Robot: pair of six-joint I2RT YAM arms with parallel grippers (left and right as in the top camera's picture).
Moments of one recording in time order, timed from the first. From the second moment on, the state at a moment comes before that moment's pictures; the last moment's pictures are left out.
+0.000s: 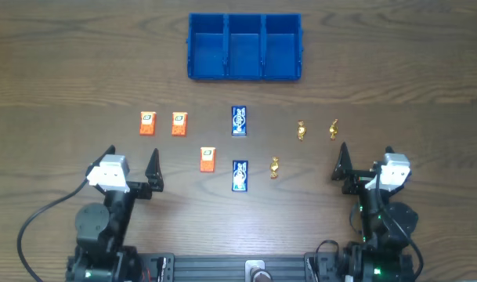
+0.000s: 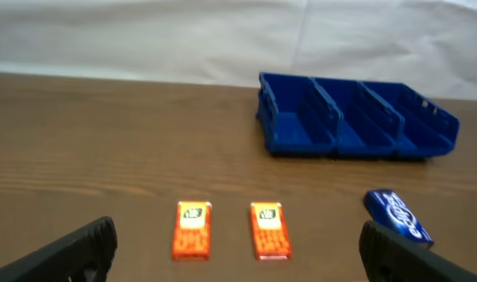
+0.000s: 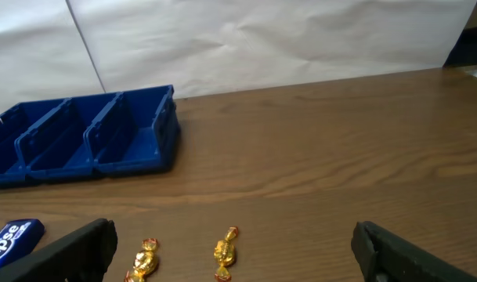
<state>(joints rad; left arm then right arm) -0.12 0.02 0.07 -0.21 0.04 -0.12 -0.17 0.03 0.06 -0.17 -0.13 0.09</state>
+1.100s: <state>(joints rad) -0.16 1.45 1.18 -0.84 0.09 -0.21 -0.17 0.03 0.06 -0.17 -0.13 0.09</state>
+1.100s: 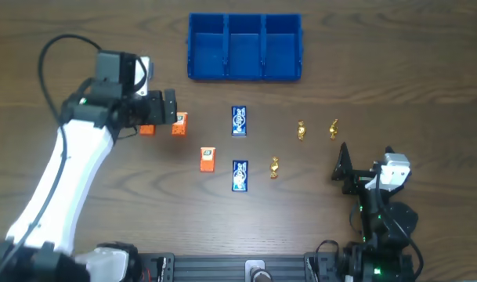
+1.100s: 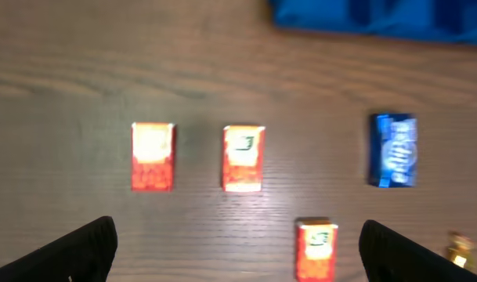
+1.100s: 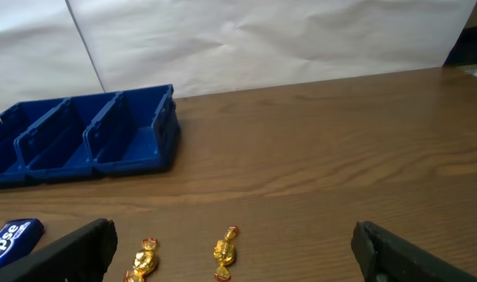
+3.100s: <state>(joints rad) -0.02 1.92 1.18 -0.68 0.04 0.06 -0.17 0.03 0.06 -0.17 -0.13 0.09</state>
